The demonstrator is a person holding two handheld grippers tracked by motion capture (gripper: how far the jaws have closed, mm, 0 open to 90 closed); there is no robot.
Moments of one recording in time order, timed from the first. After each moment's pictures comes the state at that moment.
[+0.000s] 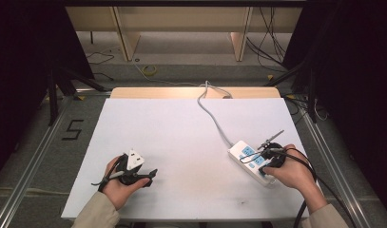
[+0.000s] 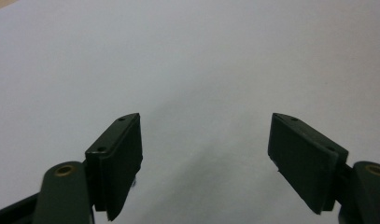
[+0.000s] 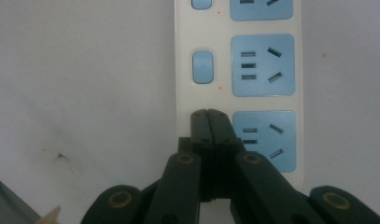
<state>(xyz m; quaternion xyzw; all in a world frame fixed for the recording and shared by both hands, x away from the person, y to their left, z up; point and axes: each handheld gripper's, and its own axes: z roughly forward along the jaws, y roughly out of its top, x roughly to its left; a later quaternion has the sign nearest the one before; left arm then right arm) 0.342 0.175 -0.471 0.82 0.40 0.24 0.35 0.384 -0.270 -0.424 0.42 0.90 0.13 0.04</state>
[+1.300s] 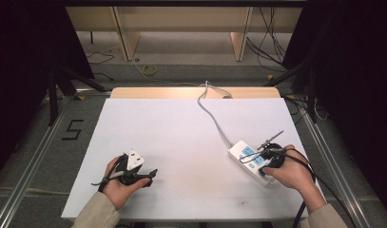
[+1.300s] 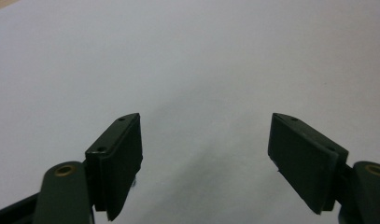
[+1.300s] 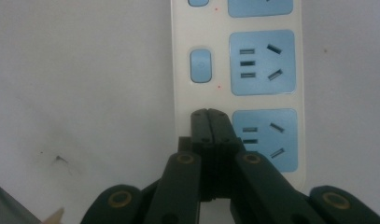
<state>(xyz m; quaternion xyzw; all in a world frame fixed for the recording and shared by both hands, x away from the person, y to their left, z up) 0.341 0.174 -0.471 0.82 0.40 0.24 0.35 0.384 -0.270 -0.426 0.43 0.89 0.13 0.04</state>
